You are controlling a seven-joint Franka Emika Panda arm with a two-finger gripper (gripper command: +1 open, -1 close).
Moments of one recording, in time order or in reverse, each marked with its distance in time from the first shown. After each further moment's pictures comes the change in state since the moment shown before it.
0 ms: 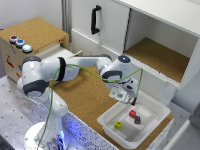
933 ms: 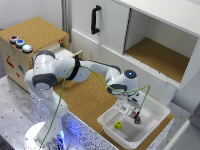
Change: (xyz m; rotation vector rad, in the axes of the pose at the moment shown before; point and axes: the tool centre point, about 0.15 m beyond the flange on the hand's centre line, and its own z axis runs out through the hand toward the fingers) arm 0.034 0.030 0.090 0.008 0.050 0.157
